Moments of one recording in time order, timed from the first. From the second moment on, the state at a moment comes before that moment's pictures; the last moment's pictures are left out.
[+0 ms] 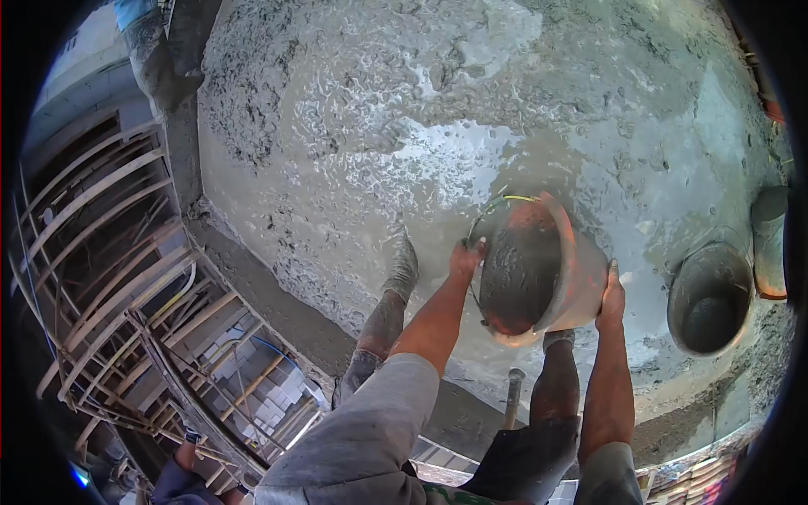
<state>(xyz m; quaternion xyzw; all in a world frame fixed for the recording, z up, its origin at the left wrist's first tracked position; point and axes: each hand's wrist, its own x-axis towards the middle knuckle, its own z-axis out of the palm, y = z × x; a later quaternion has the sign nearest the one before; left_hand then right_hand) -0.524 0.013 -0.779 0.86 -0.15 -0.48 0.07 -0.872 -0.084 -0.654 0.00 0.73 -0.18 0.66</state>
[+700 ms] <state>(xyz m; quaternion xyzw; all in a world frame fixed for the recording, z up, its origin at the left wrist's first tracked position) -0.574 -0.118 -0.506 0.65 -0.40 -0.61 0.19 -0.835 -0.049 -0.592 0.14 0.60 -0.34 0.71</state>
